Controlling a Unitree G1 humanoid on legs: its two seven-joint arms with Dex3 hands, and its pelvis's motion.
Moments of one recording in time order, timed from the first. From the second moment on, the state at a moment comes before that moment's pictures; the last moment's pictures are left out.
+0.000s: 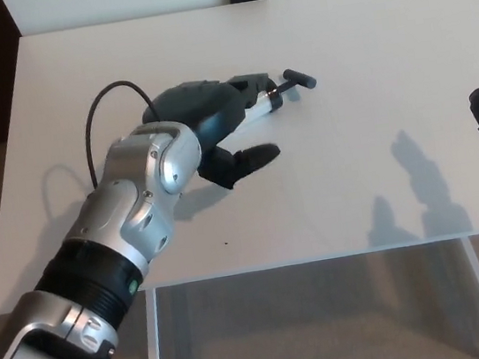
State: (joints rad) left_arm -0.79 0.25 -0.51 0.59 0.74 0.09 -0.31; right_arm -0.02 -0.06 -0.30 -0.10 0.55 0.14 0.16
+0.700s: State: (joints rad) left_arm -0.47 0.34 -0.26 0.09 0.53 0.09 -0.40; right_arm 0.18 -0.08 -0.35 -0.29 0.56 0.14 0.18
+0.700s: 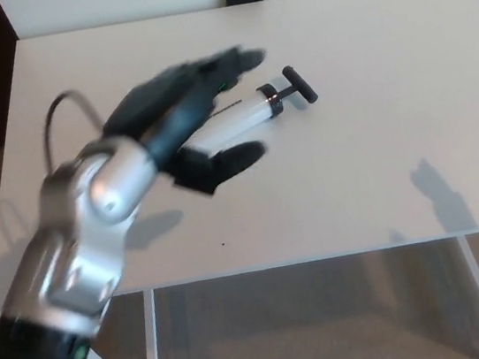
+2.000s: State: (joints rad) left_arm 0.60 0.41 0.61 -0.13 -0.06 0.11 -0.70; right_arm 0.61 -0.05 -0.52 -0.45 0.60 0.07 0.24
